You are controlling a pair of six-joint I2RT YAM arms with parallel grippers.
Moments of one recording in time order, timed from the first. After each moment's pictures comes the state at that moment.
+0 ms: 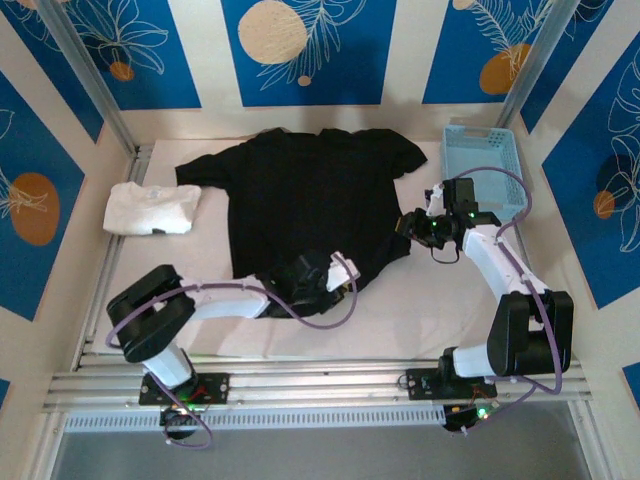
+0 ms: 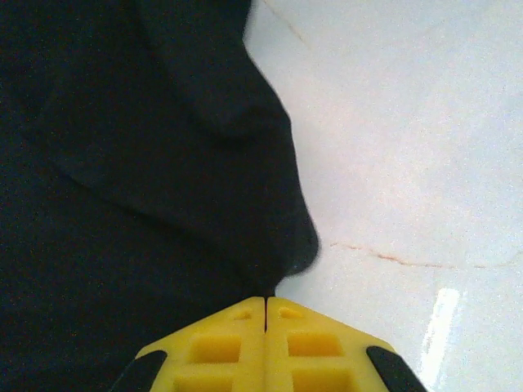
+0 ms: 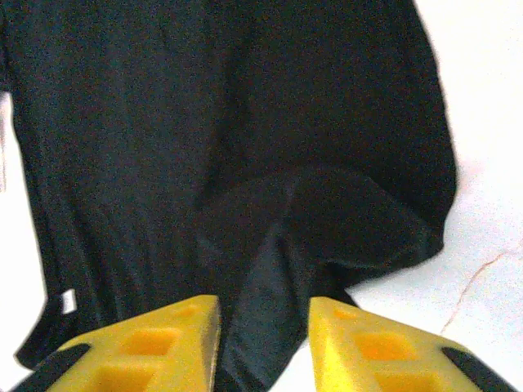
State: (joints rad) left arm -0.99 1.61 0.80 0.15 0.08 0.06; right arm 0.04 1.37 0.97 -0.60 -0.42 0.42
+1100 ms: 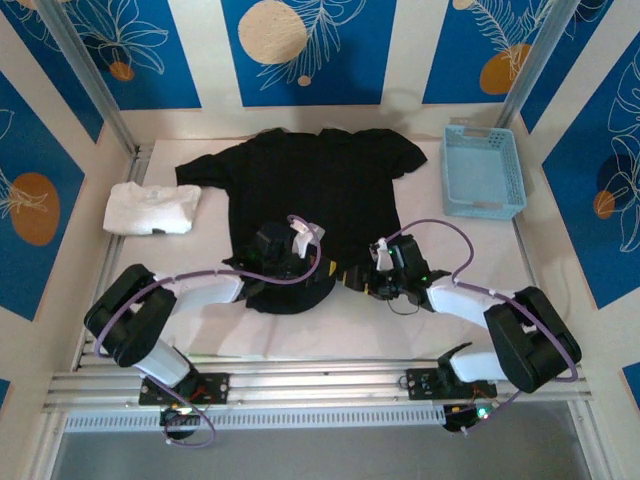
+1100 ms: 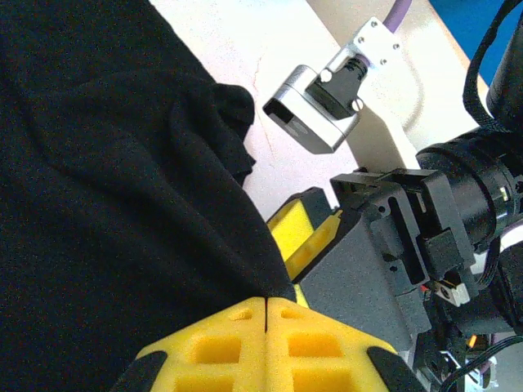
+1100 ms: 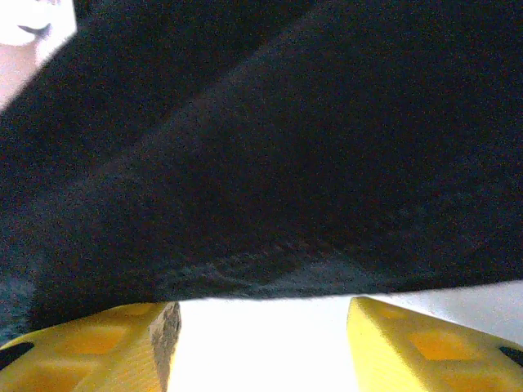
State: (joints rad) left arm -0.73 1.55 0.73 0.33 0.52 -0.47; right arm 0.47 1.33 0.45 0.07 -0.53 0.75
